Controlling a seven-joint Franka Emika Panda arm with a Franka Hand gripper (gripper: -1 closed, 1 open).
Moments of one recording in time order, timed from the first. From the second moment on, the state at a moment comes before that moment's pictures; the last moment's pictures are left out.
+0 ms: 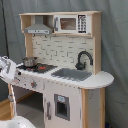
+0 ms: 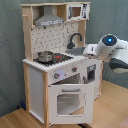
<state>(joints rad) -0.38 -1.12 1.14 -2.24 0.10 1.88 -0.82</state>
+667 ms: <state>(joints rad) -0.42 -0.98 1.16 -2.28 0.18 2.01 -0.92</state>
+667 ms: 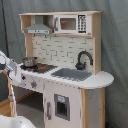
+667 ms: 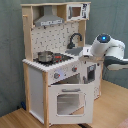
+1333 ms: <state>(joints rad) -0.44 -0.82 1.20 -2.33 0.20 2.14 -0.97</state>
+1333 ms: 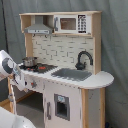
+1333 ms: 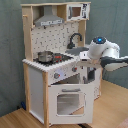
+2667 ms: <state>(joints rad) -0.46 -0.48 1.26 -2.39 0.20 2.29 -1.03</state>
